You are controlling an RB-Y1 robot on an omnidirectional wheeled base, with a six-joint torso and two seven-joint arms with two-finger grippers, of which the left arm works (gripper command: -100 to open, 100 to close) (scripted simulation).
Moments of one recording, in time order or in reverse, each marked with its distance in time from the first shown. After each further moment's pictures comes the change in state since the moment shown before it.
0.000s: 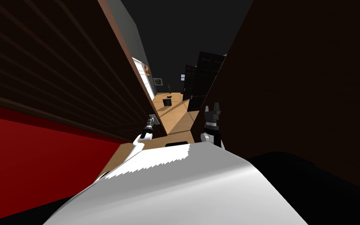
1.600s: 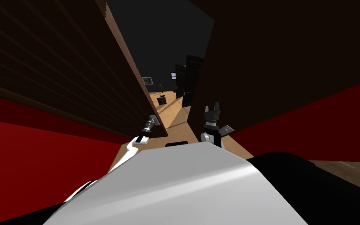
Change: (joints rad) arm 0.093 0.154 -0.145 -0.077 0.014 -0.078 0.144
